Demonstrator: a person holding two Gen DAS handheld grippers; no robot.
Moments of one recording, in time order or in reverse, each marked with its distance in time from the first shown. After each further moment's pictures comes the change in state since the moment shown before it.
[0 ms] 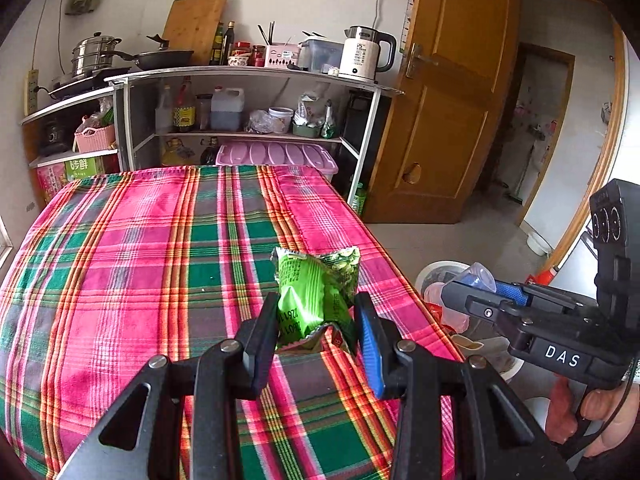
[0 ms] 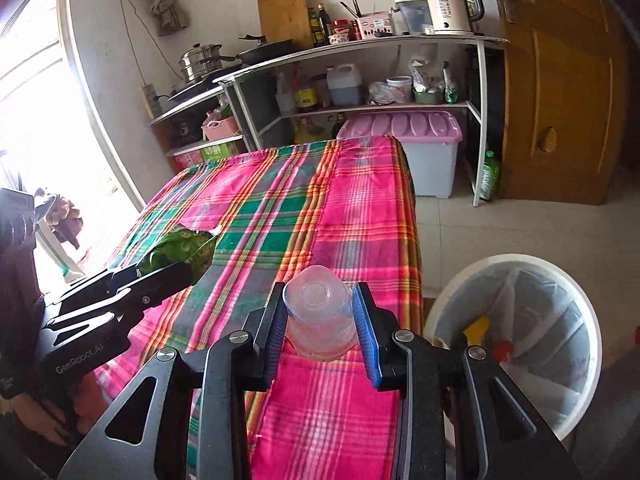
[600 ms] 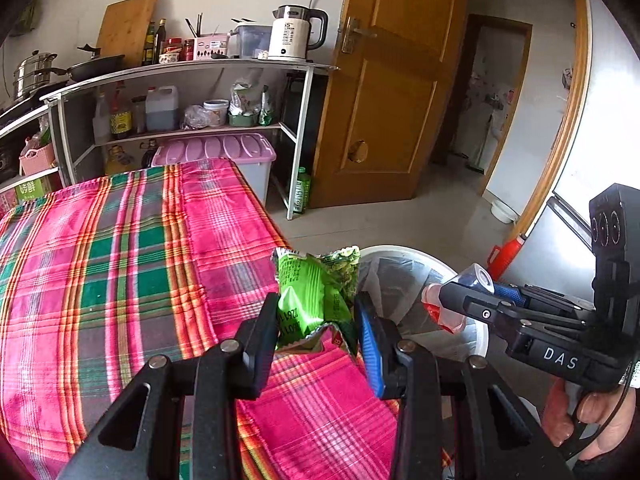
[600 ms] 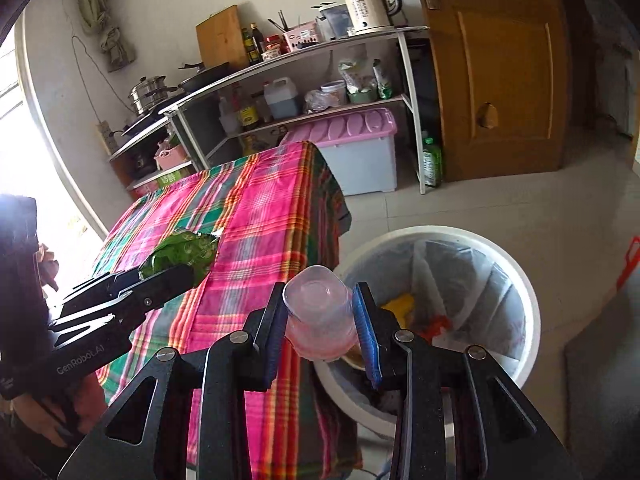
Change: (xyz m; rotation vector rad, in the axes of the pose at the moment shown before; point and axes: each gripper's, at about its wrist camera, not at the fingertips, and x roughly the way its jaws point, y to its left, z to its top) left arm 0.043 -0.091 0.004 0.115 0.054 -0.137; right arm -0.043 -0.092 -0.024 0.150 -0.046 -0.114
